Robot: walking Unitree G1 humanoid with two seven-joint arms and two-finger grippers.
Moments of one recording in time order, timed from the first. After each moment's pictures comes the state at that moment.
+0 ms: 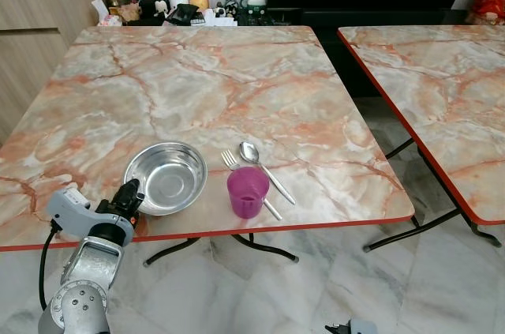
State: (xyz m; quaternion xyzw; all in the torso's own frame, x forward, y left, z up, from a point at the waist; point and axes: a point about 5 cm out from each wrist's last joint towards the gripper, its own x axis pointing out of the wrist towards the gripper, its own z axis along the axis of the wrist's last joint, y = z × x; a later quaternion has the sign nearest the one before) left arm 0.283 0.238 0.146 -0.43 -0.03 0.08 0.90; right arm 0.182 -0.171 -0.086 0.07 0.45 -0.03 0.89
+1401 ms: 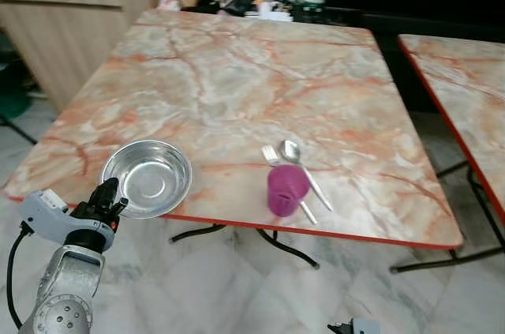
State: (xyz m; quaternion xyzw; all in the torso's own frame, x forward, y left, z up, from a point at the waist) left arm 0.266 0.248 0.151 -0.37 -0.06 0.09 0.92; right arm 0.184 -0.175 -0.084 0.06 0.44 -0.03 0.90
